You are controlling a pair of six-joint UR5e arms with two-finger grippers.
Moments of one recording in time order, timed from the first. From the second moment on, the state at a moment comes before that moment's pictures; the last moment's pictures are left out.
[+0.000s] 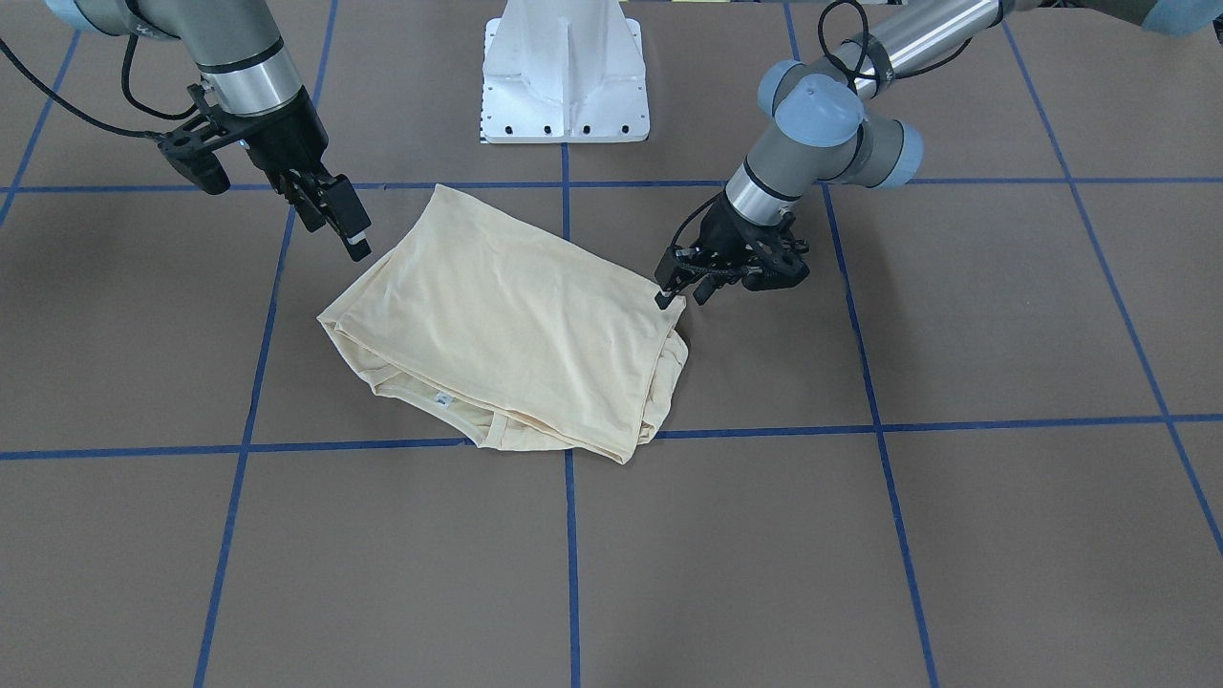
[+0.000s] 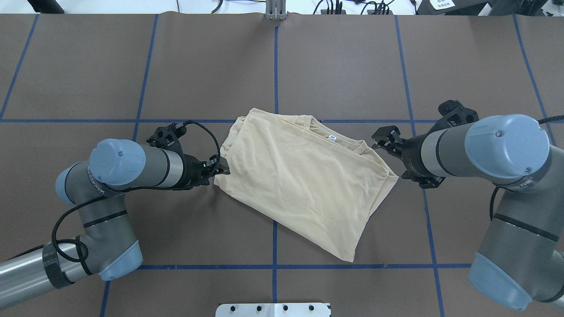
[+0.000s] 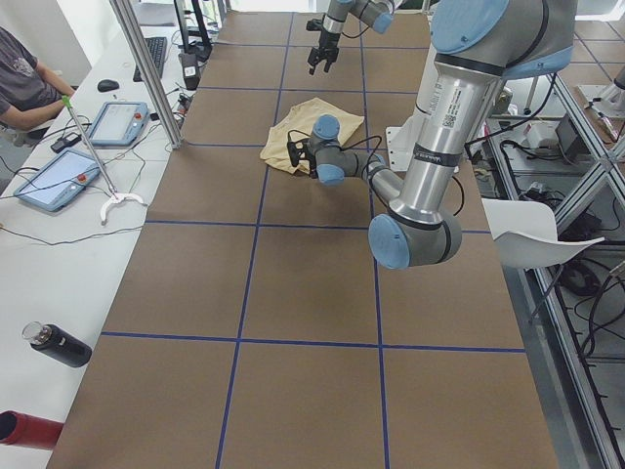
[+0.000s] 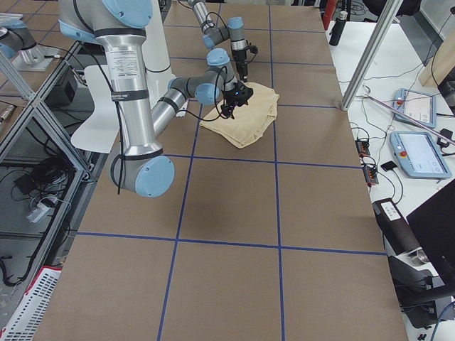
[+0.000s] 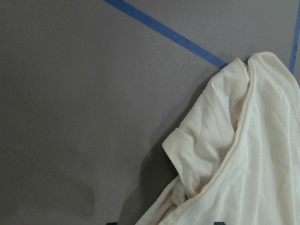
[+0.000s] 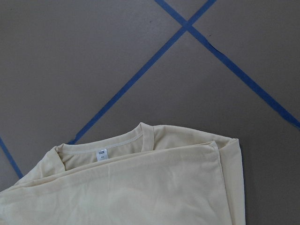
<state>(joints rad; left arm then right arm) -0.50 -1.96 -1.63 -2.31 -1.81 -1.70 0.58 -1.39 2.14 -1.40 1.73 1.96</state>
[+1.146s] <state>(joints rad) -0.69 -1.99 -1.60 -2.28 -1.81 -1.42 0.60 -1.39 2.11 -1.39 1.74 1.94</state>
